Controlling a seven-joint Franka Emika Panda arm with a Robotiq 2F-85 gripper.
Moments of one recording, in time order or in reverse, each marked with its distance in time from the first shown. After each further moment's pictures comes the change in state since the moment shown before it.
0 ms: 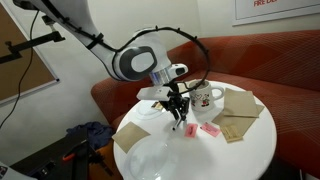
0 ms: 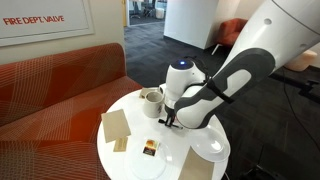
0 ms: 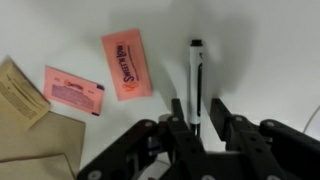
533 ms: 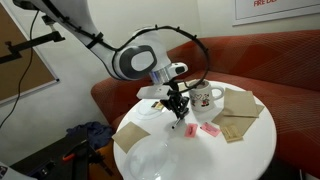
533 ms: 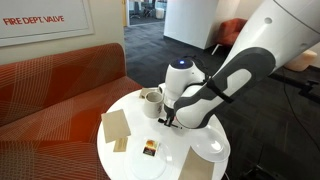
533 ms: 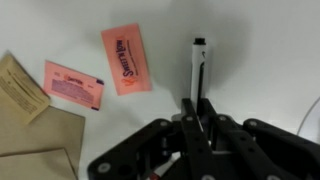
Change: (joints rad) arm 0.000 -0.006 0.005 0.001 0.000 0.000 0.000
